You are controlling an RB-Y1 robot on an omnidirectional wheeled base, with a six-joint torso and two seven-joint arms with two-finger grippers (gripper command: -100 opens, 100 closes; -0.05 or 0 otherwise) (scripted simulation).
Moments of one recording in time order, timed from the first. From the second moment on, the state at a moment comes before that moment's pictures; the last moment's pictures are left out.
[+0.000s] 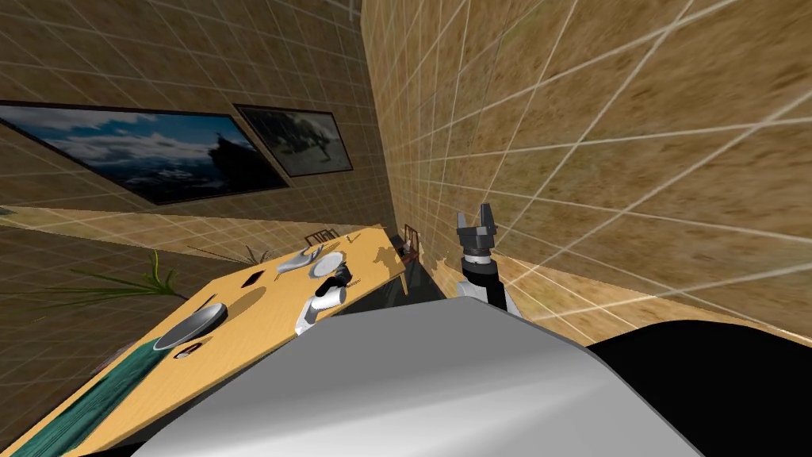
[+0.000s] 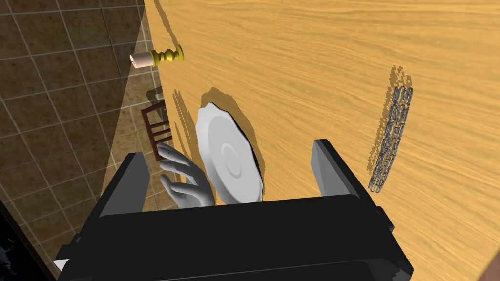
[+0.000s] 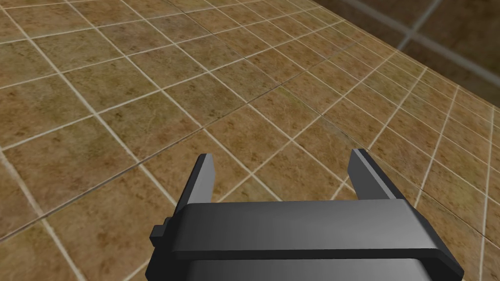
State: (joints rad) left arm 0.17 0.18 0.21 -1.65 0.10 0.50 0.19; right arm 0.50 -0.01 0.07 -2.31 0.03 -0.62 -0.10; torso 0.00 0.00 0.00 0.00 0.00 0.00
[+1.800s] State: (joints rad) left arm -0.07 0.28 0.36 -1.20 0.17 0.92 0.22; right arm 0.50 -0.01 0.07 -2.31 0.03 -0.62 -0.10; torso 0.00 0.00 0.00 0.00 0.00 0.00
